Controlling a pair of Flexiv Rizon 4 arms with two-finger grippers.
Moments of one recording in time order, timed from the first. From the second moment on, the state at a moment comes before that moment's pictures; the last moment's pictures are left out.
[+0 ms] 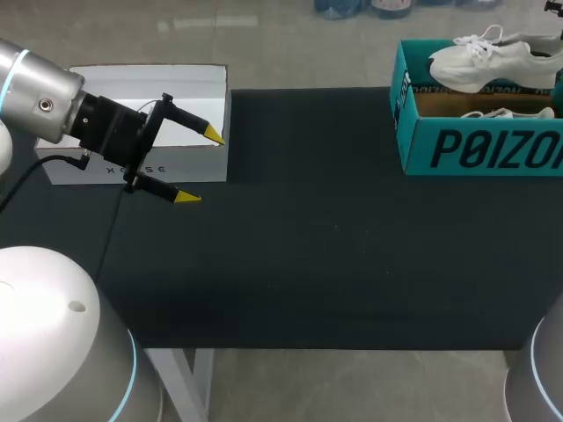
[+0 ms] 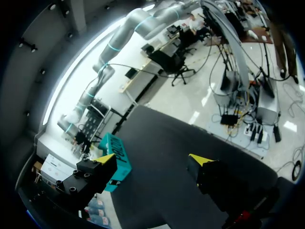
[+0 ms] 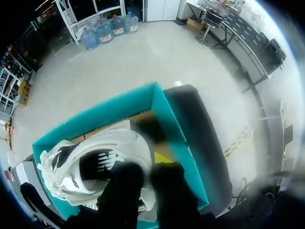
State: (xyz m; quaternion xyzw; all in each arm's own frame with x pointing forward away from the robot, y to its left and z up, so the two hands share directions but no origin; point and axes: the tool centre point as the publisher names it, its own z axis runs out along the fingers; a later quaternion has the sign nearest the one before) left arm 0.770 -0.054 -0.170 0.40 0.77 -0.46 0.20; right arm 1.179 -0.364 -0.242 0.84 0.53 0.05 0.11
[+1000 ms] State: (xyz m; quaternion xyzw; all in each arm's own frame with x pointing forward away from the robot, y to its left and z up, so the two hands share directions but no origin) left arm 0.770 -0.054 -0.170 0.40 0.77 -0.46 0.20; right arm 1.209 -0.364 -0.277 0.85 0.52 0.04 0.10
